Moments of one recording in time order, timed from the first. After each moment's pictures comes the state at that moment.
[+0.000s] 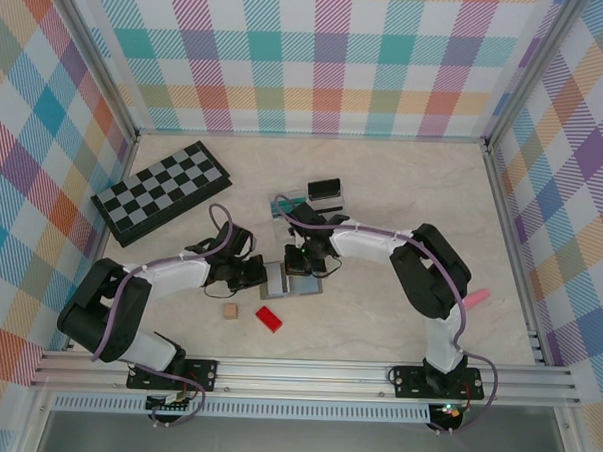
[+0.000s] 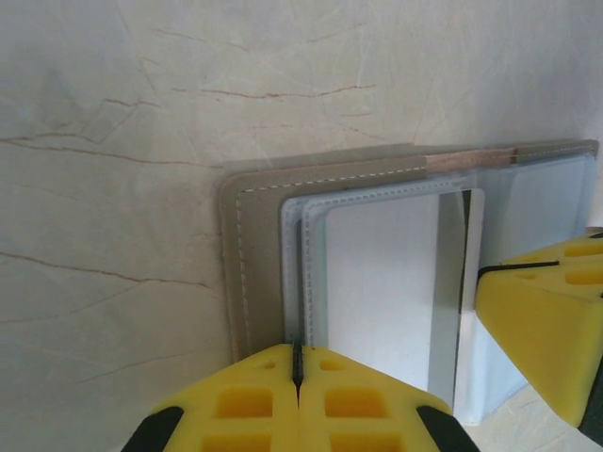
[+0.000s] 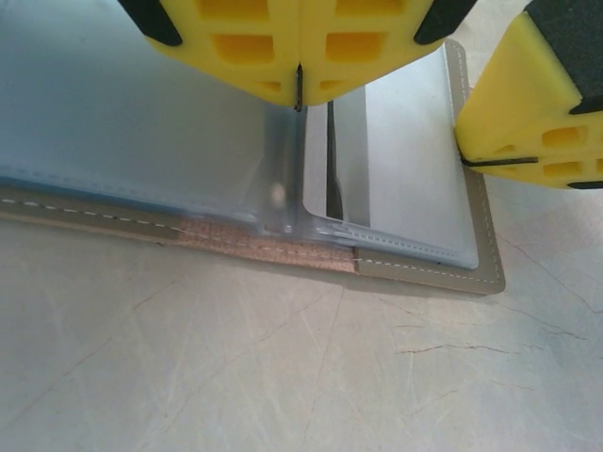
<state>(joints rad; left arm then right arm) -0.47 1.45 0.62 -0.26 0.29 -0.73 0.83 1.97 1.30 -0.54 -0.31 0.71</state>
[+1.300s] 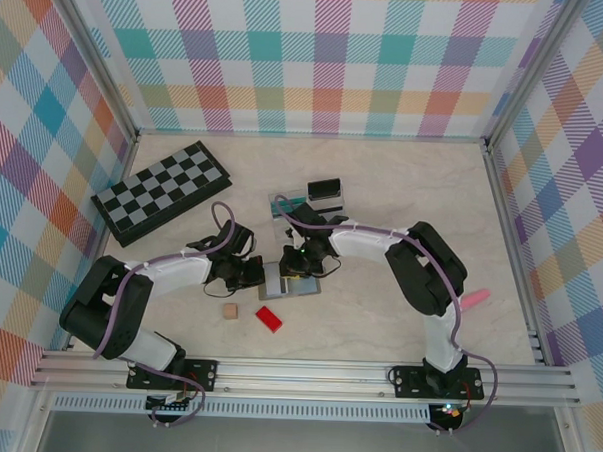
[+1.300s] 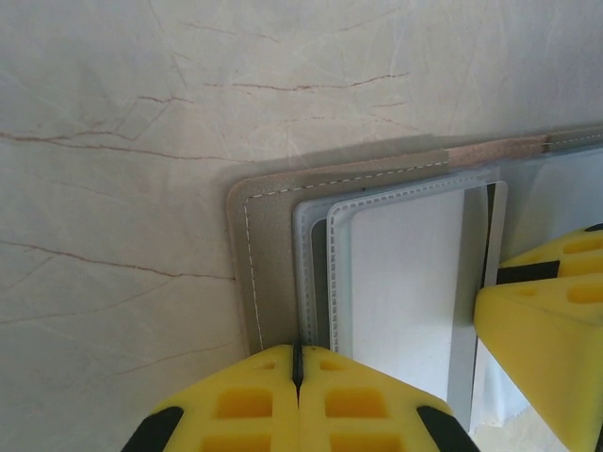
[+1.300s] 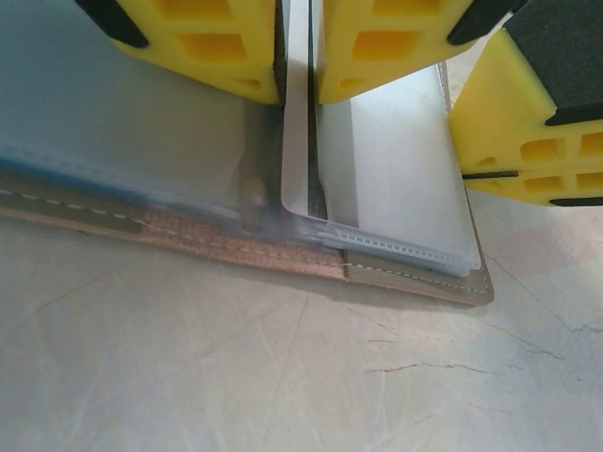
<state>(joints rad) -0.47 1.47 0.65 -0.32 0.28 -0.68 0.82 2.00 1.29 -0.49 -0.43 0.71</state>
